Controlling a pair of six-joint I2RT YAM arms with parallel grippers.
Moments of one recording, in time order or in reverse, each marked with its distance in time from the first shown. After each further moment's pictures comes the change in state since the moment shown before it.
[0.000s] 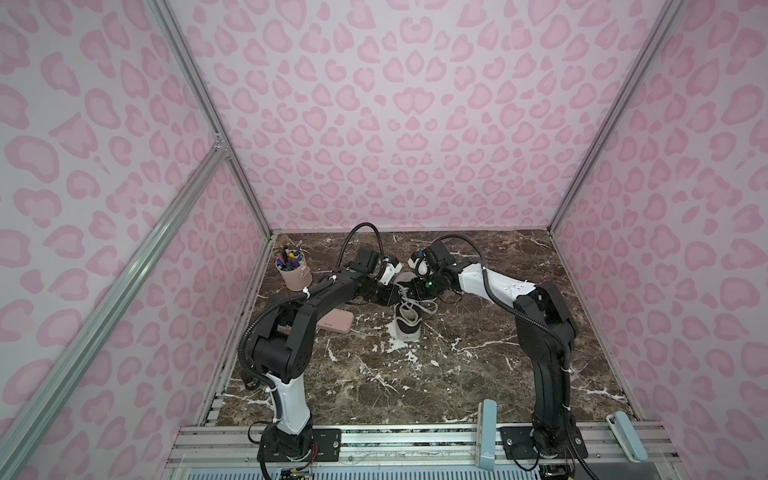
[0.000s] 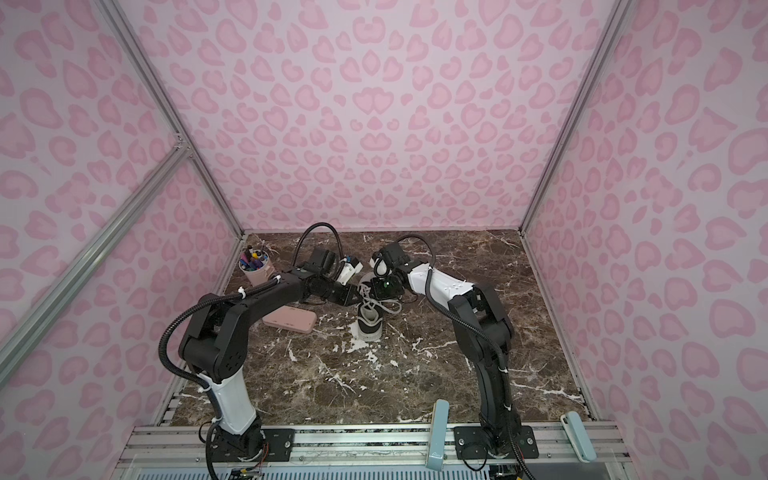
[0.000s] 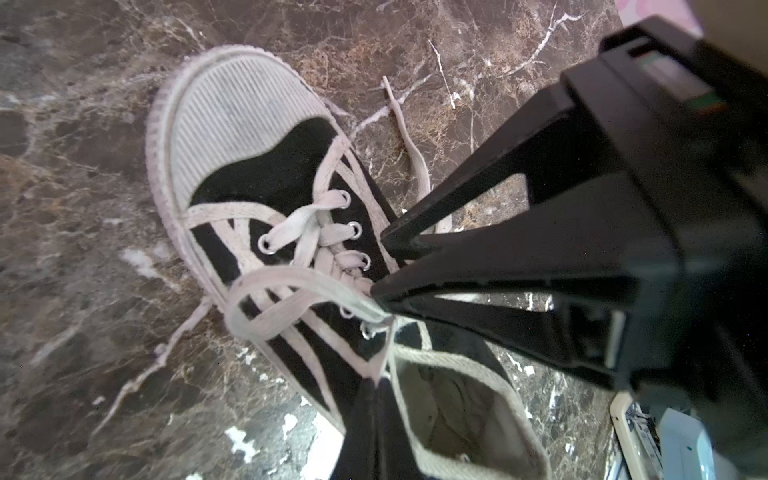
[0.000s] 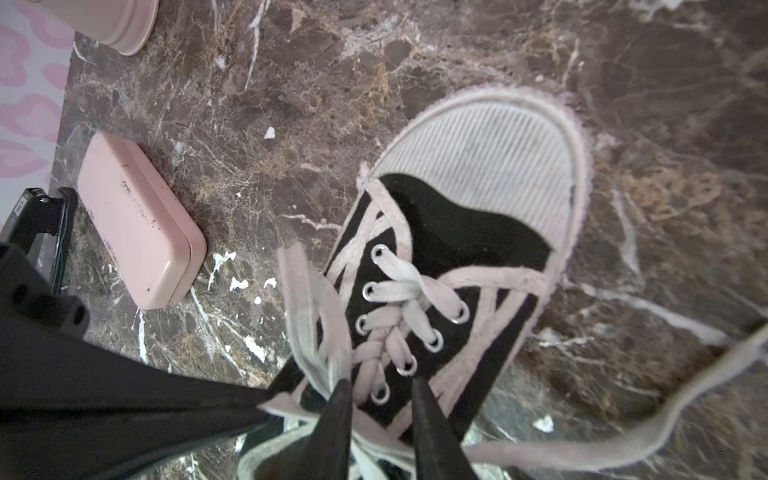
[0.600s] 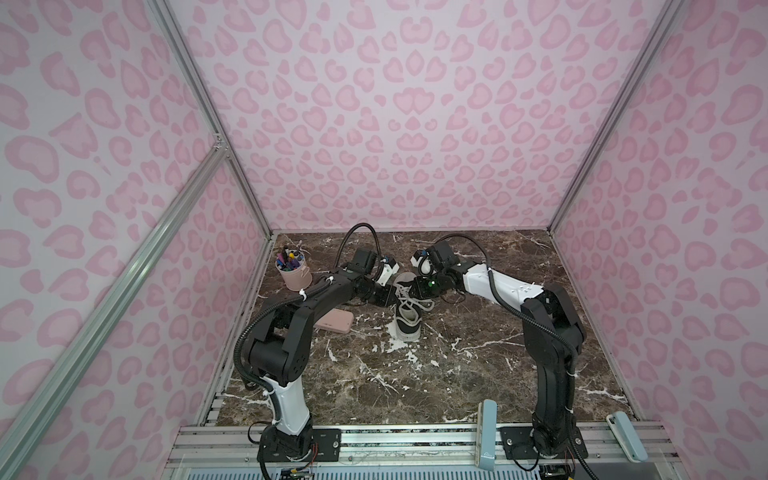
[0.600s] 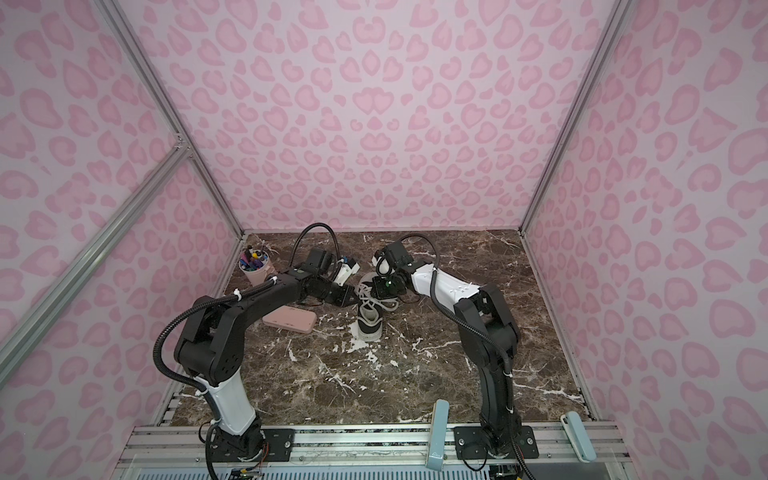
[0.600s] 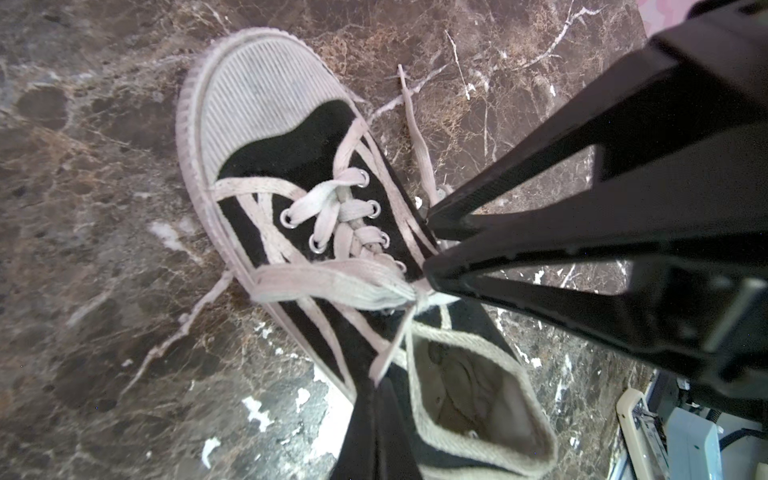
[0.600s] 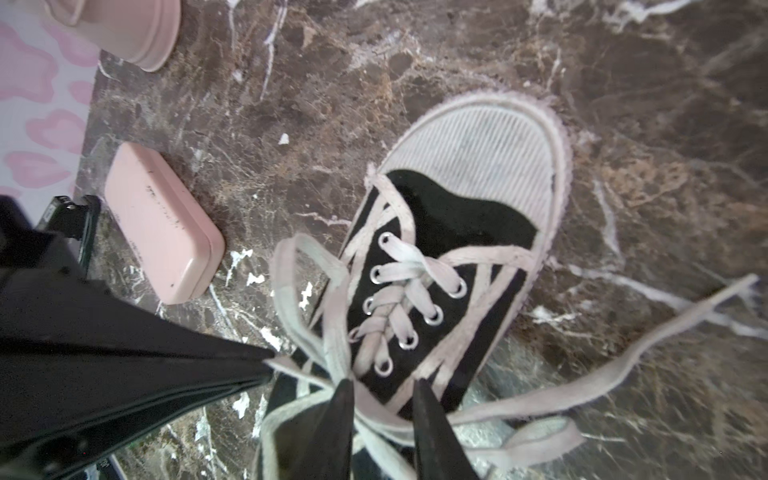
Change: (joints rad) left arm 0.009 -0.024 -0.018 -0.024 -0.023 0.000; right arm -0.002 -0.070 -0.041 0.016 -0.017 0.024
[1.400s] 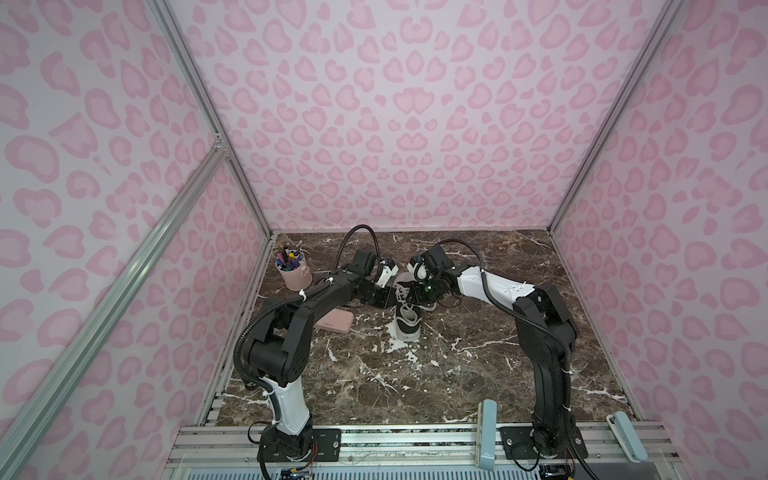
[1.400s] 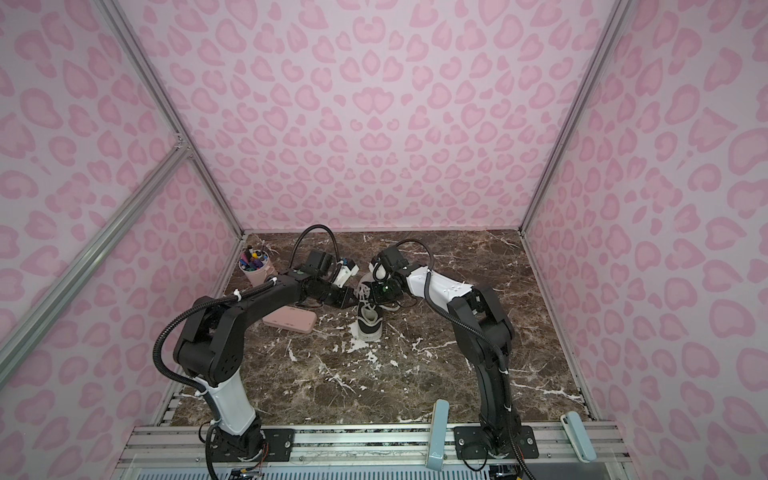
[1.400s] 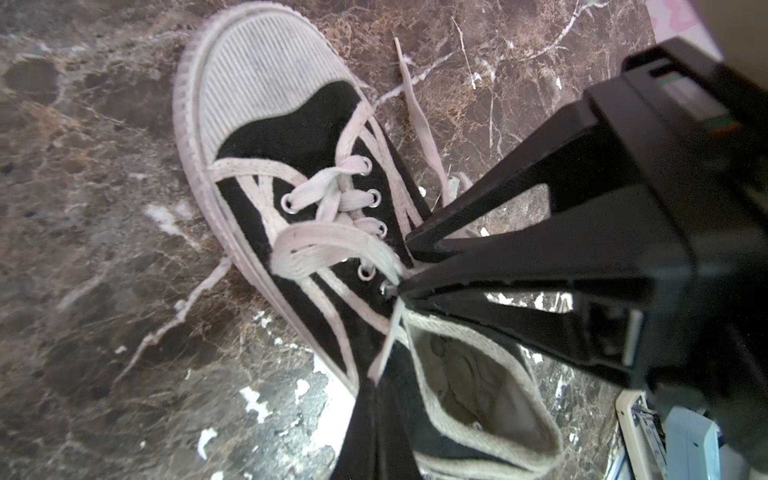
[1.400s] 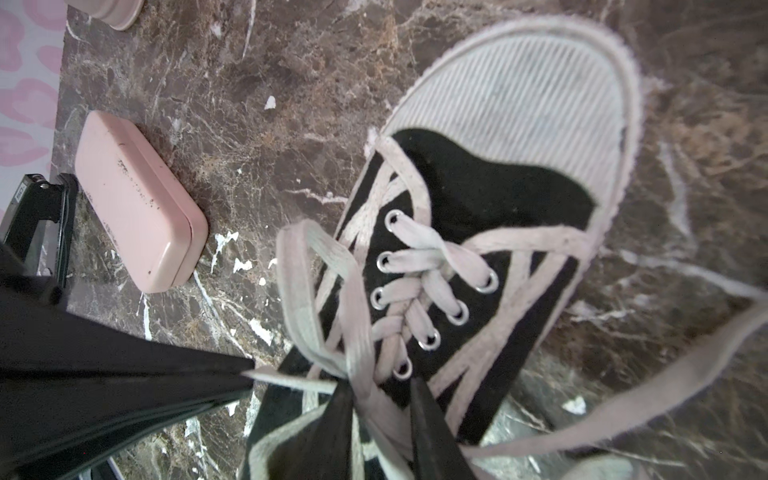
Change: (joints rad) left arm 0.004 -0.008 -0.019 -0.002 -0.007 -0.006; right arm 0.016 0.057 0.005 -0.018 0.014 -0.001
